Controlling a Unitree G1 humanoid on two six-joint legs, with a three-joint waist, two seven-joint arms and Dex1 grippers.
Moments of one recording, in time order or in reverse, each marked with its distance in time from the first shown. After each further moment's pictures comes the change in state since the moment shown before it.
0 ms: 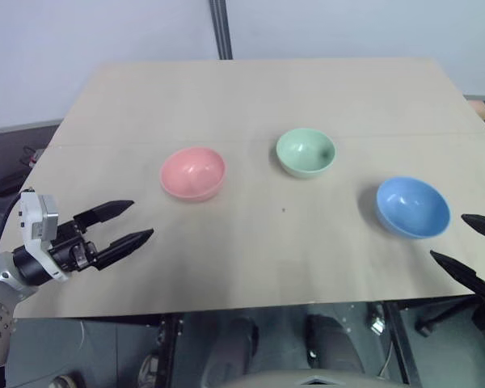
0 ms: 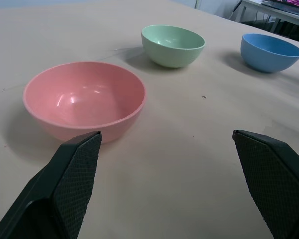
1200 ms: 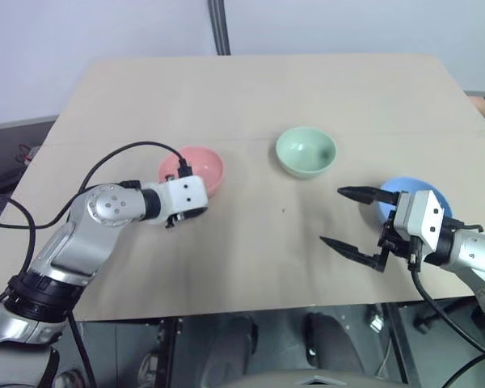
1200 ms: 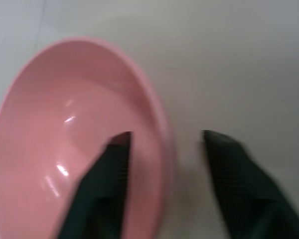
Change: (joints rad) left arm -0.601 0.127 -0.795 -0.018 0.845 -0.044 0.273; right arm -0.554 -0.025 0.693 -0.089 -0.155 0.069 -0.175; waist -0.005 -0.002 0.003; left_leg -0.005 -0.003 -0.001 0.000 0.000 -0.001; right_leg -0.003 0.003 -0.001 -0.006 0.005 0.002
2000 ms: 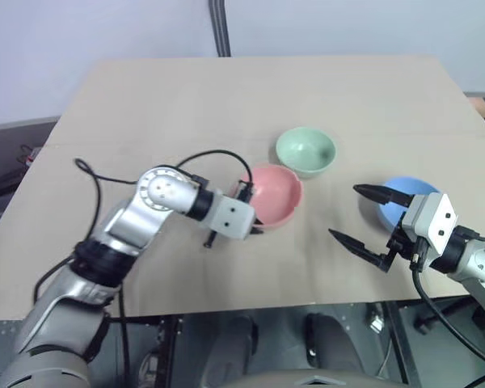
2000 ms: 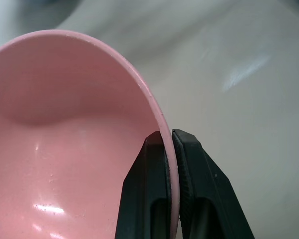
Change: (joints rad) left arm -0.239 -0.245 -0.211 0.151 -0.132 -0.425 -0.510; right arm 0.106 0.001 -0.061 -0.062 -0.016 0.024 -0.115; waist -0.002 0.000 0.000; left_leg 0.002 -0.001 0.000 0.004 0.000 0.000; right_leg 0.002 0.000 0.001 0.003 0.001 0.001
